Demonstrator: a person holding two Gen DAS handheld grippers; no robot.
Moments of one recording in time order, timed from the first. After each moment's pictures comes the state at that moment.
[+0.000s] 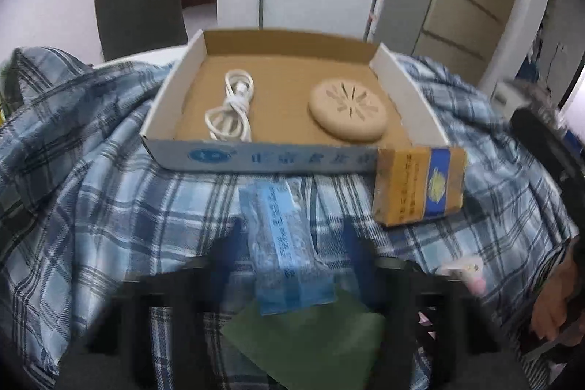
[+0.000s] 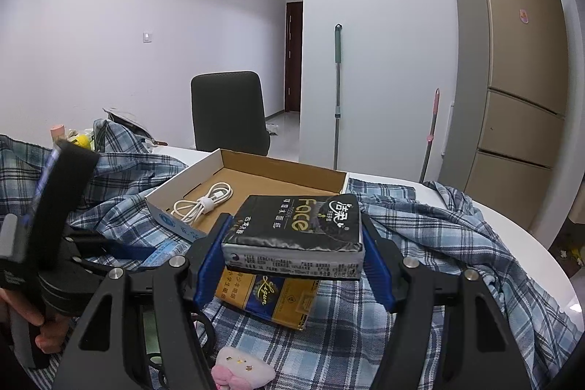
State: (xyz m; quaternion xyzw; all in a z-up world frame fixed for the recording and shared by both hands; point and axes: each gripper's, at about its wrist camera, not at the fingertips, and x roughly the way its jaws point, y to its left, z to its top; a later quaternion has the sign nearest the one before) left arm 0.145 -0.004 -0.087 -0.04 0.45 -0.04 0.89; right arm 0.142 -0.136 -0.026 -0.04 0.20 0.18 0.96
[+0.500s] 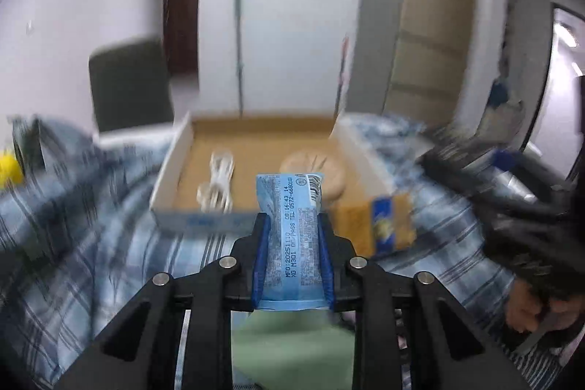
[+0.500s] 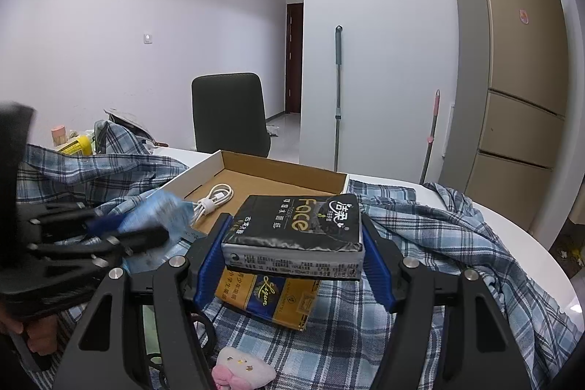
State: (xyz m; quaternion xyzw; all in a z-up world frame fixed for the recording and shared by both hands) left arm 0.087 -0.014 -0.040 -0.02 0.27 -0.09 0.96; right arm 0.141 -0.135 -0.026 -0.04 0.20 0.18 0.96
